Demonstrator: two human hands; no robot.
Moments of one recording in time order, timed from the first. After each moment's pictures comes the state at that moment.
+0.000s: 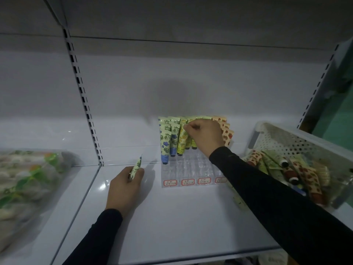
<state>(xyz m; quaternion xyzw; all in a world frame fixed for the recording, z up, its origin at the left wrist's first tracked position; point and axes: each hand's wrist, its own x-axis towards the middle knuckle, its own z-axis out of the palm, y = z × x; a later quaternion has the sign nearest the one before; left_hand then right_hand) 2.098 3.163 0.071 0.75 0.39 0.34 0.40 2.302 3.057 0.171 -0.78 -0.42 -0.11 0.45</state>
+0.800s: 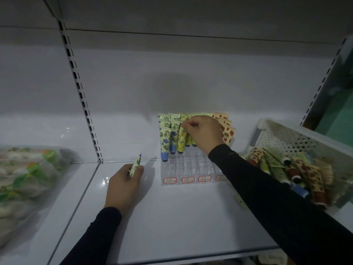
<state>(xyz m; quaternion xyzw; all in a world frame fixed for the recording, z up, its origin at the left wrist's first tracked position) 2.101 3.167 0.068 0.74 0.40 0.34 0.41 2.303 3.063 0.168 -0.77 -0.43 -0.12 0.46</state>
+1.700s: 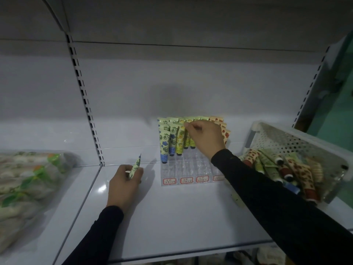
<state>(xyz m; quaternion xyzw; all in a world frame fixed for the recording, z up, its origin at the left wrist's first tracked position) 2.098 3.168 0.066 0.70 0.39 0.37 0.46 2.292 3.044 0.170 -0.76 -0.42 -0.11 0.49</state>
